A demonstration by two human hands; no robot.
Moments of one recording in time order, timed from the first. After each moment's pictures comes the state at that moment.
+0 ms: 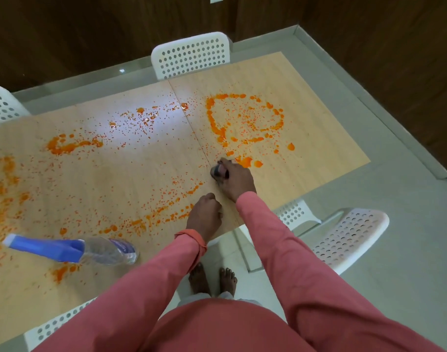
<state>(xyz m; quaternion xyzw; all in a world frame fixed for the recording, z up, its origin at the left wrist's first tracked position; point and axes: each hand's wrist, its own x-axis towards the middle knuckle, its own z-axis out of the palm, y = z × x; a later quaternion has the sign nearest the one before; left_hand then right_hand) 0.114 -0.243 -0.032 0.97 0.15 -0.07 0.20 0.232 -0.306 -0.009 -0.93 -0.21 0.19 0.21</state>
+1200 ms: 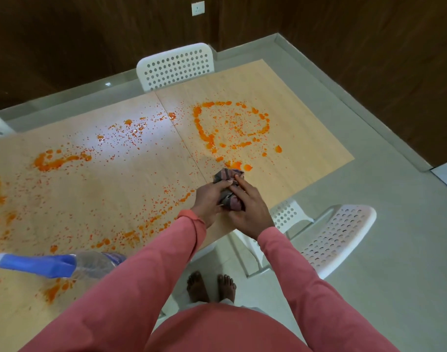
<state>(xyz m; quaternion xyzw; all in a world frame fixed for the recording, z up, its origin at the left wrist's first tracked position) 0.168 -0.256 0.018 0.45 0.41 -0.05 0.79 0.189 -0.393 -0.005 -0.89 -0.30 0.08 0.34</state>
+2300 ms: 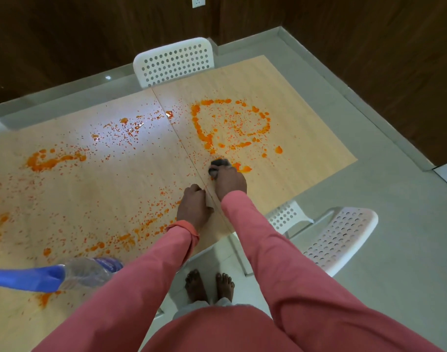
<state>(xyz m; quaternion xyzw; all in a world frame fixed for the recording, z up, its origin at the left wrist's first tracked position) 0.157 -0.222 -0.027 0.95 0.22 -0.09 0.22 0.251 -0.300 0.000 -0.96 -0.19 0.17 0.10</state>
